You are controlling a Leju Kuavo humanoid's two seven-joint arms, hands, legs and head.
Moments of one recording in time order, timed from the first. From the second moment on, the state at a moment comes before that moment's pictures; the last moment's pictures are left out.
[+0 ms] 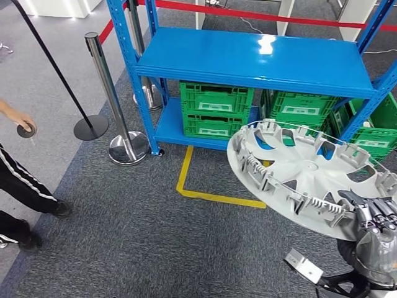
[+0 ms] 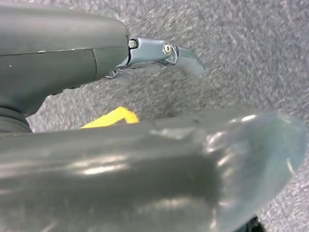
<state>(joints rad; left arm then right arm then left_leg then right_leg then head) -0.06 0.30 -1.45 -0.55 0.87 0.40 -0.47 0.29 -0.07 -0.07 -2.05 1.13 -0.69 -0.37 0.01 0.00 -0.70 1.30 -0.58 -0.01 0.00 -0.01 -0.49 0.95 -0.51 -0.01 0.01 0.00</state>
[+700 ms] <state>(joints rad) -0.04 0.31 -1.41 -0.62 0.83 0.41 -0.43 0.29 -0.06 -0.10 -2.06 1.14 -0.69 -0.37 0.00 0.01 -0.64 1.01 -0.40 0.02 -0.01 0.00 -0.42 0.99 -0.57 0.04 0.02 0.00</state>
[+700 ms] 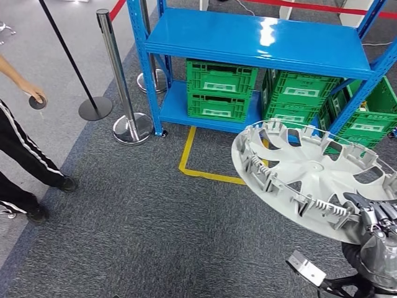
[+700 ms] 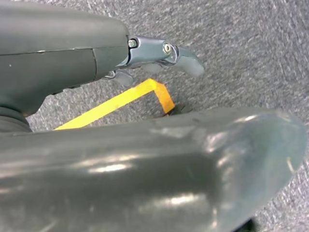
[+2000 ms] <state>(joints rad) -0.04 0.32 -1.35 -0.64 0.76 0.37 -0.43 0.26 -0.02 -0.13 -2.06 1.09 -0.69 -0.46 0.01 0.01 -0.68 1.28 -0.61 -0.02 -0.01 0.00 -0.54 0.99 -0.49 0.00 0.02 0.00</state>
